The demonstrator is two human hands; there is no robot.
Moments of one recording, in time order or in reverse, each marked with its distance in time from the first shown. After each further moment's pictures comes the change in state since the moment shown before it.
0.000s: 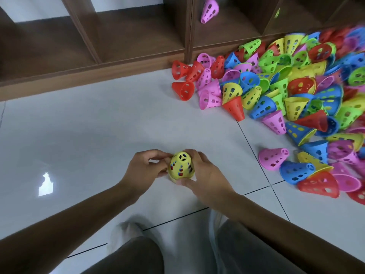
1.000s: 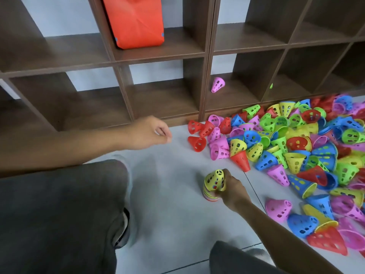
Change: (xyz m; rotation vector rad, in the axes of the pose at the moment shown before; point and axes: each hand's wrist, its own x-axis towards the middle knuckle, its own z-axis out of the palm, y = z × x) left_hand 0.034 0.209 -0.103 0.782 -0.126 0.416; right_hand 0.056 0.017 -0.067 -0.128 0.164 0.230
